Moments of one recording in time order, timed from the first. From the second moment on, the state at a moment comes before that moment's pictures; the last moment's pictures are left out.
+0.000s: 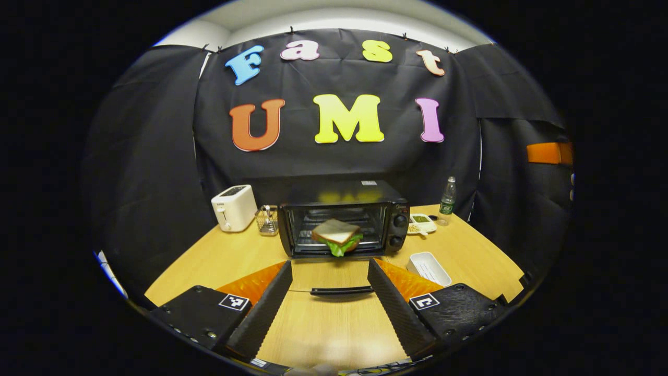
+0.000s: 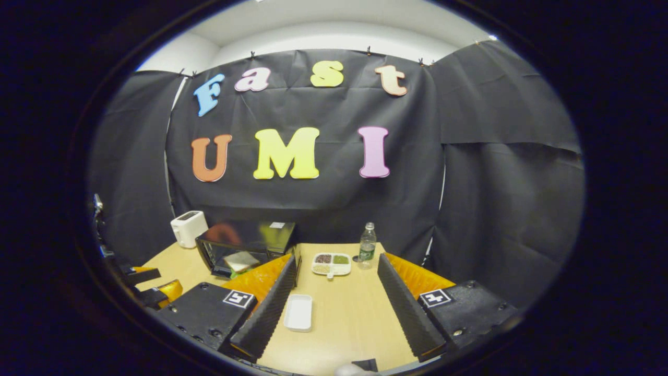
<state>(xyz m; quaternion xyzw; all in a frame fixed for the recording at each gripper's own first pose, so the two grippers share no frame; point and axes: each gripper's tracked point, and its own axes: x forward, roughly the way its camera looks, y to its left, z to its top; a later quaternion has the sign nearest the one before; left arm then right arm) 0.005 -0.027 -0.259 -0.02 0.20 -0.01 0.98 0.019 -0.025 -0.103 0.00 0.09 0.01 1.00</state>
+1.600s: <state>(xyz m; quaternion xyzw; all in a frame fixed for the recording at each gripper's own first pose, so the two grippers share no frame) 0.072 -0.061 -0.444 -0.02 0.30 -0.01 0.95 0.005 -0.096 -0.113 -0.03 0.13 -0.03 0.99</state>
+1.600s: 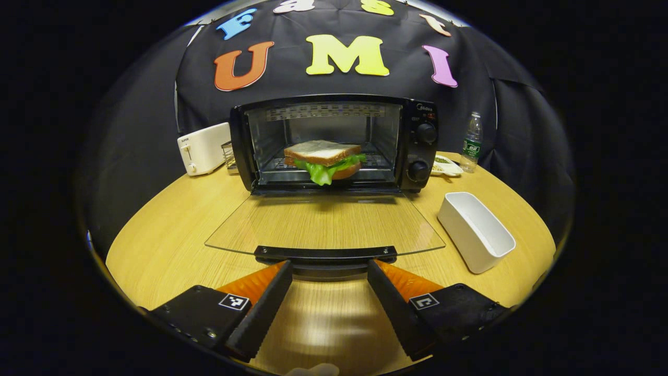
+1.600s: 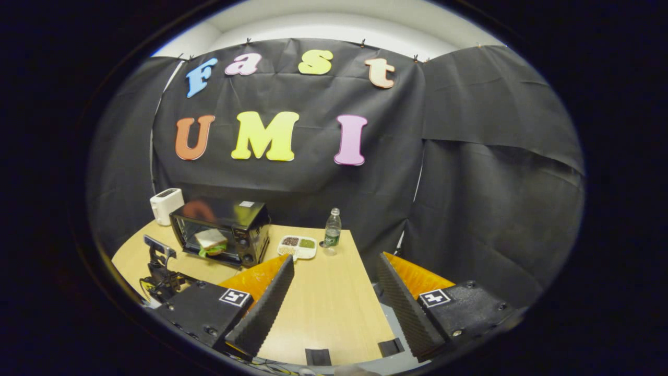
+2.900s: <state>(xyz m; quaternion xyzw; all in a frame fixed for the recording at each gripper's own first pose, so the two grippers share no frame) 0.168 -0.041 -0.311 0.00 0.20 -0.02 0.98 0.031 -0.086 -0.080 0.00 0.10 -0.03 0.99</state>
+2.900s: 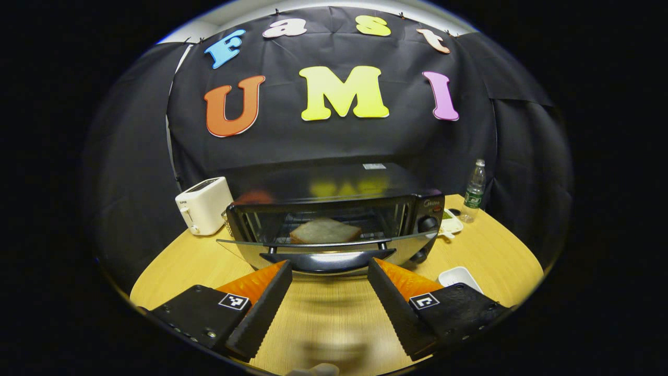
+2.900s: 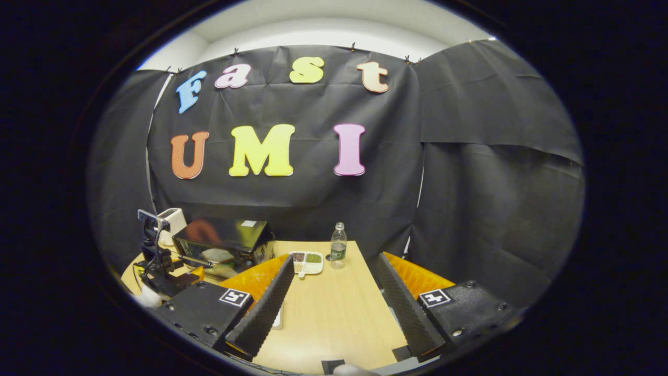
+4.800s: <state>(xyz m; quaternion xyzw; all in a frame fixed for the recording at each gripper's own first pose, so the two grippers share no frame) -0.006 0.022 -0.016 -0.02 0.02 0.02 1.00 0.007 0.016 -0.001 0.01 0.00 0.06 1.00</state>
